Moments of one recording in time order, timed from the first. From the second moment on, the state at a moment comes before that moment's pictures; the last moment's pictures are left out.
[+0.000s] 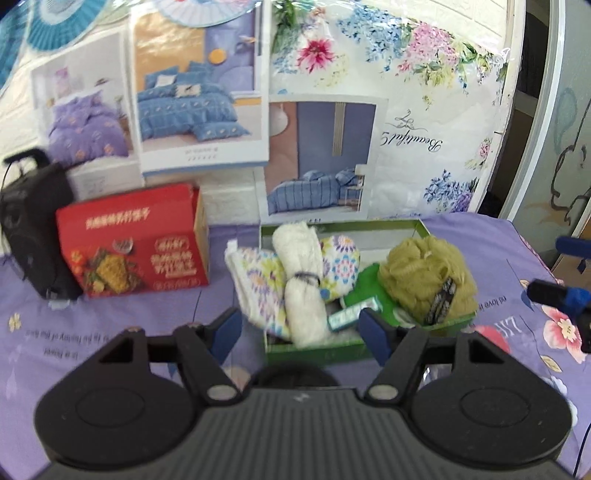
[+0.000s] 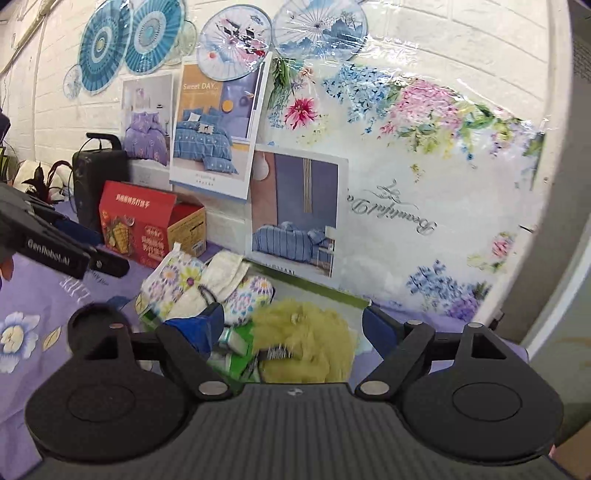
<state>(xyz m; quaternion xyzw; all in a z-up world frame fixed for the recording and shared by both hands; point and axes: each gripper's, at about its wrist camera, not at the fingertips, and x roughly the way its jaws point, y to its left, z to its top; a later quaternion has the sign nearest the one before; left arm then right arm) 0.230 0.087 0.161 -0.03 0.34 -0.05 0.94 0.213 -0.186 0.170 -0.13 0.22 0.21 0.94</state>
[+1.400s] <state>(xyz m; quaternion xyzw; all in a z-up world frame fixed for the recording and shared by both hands) 0.233 0.288 0.020 -0.20 0.34 0.18 0.90 0.141 -0.130 0.023 0.03 0.43 0.16 0.89</state>
